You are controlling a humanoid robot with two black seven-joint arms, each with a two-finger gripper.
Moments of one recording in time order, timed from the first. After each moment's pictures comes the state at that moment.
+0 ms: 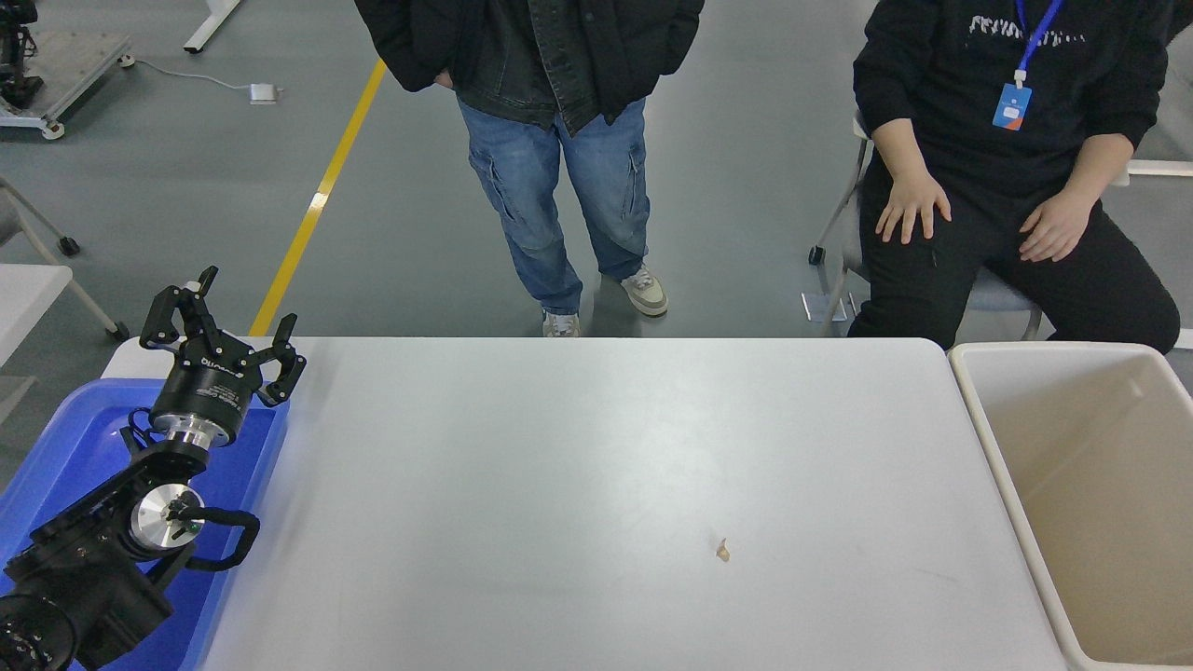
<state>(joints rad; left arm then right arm) -0.53 0.39 -0.87 -0.51 0.08 -0.53 -0.58 0.78 -0.56 -0.05 0.04 -0.40 0.01 0.09</state>
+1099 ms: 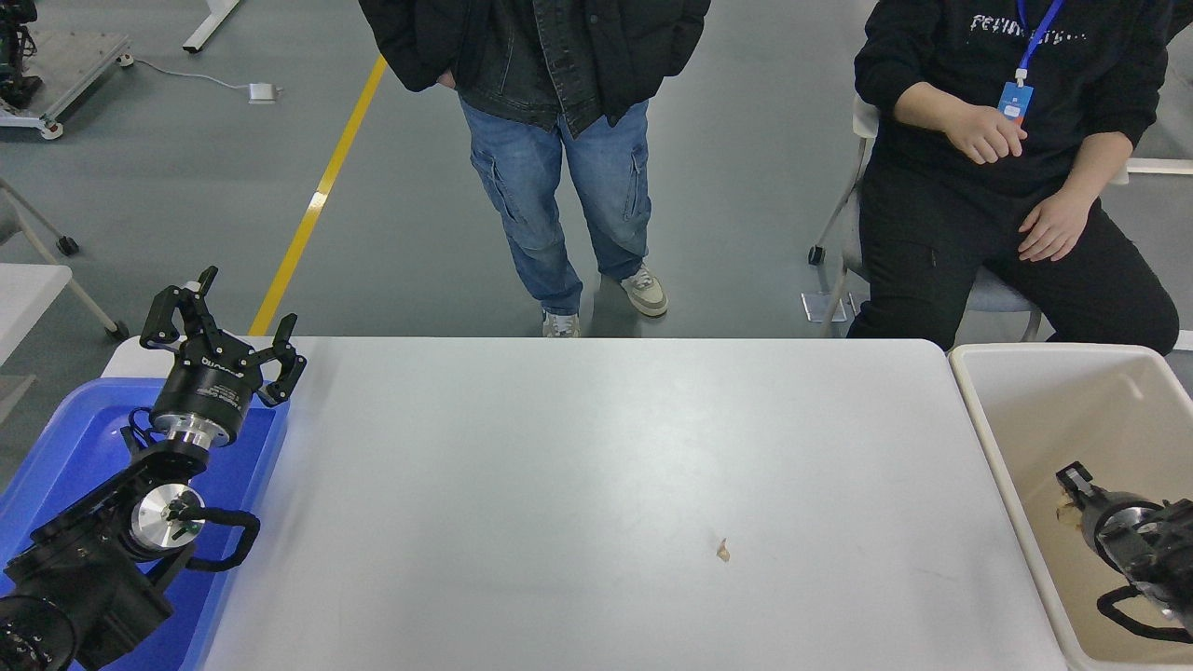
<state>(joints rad) -0.53 0.39 -0.87 -0.51 0.08 -0.53 -0.58 0.67 -0.31 -0.12 0.02 -0.40 -0.02 0.05</state>
